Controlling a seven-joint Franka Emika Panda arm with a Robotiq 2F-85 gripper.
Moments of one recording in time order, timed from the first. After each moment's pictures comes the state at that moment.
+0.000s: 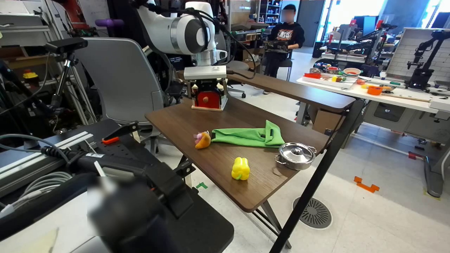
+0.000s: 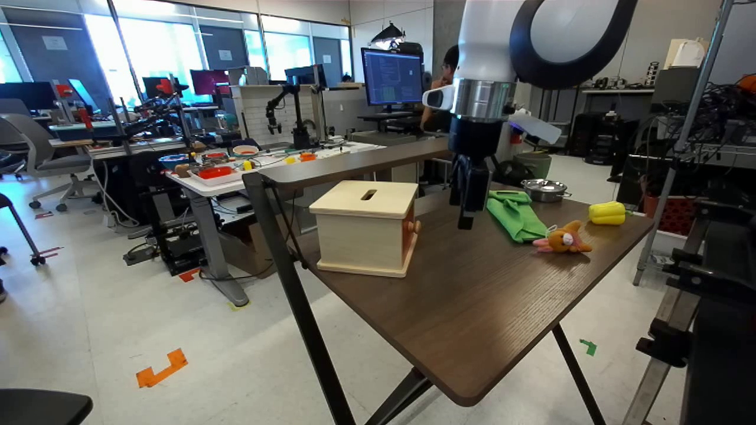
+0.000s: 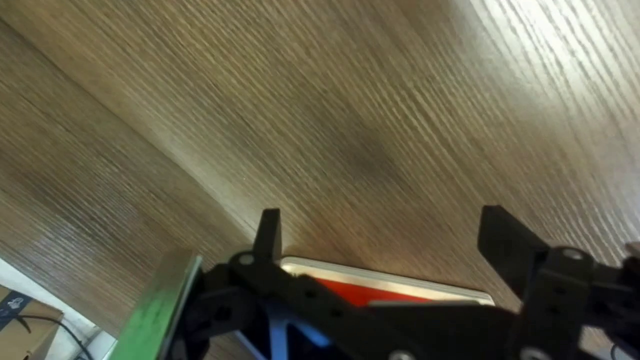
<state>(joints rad) 0.09 0.74 0.12 -1.87 -0.23 2.73 -0.43</state>
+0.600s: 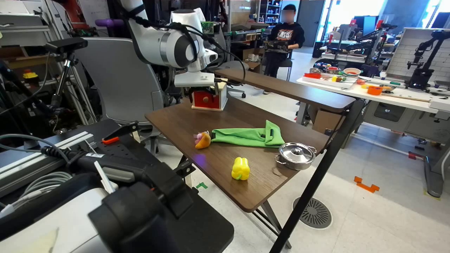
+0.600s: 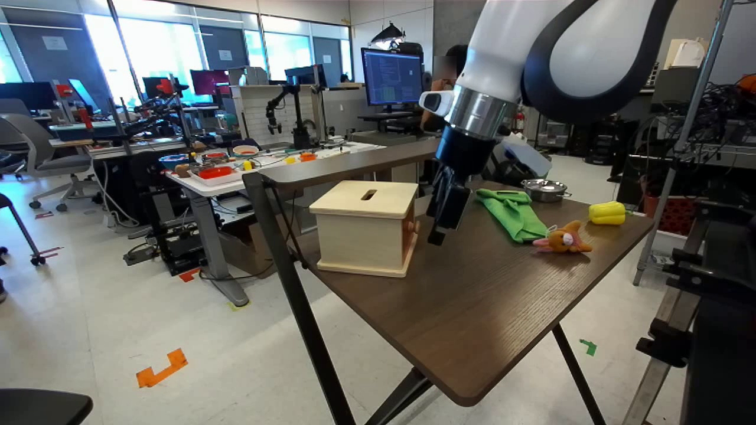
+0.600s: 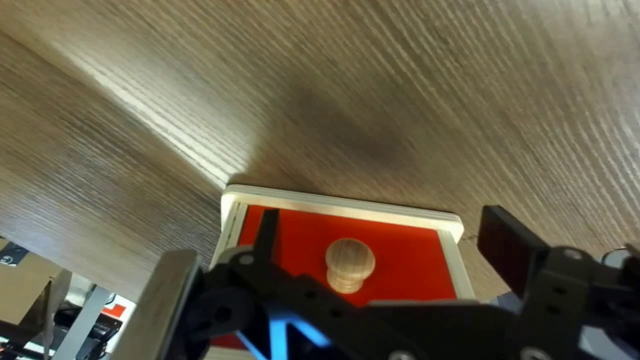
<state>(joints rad) 0.08 0.79 0.17 -1.92 -0.23 3.02 -0.36</state>
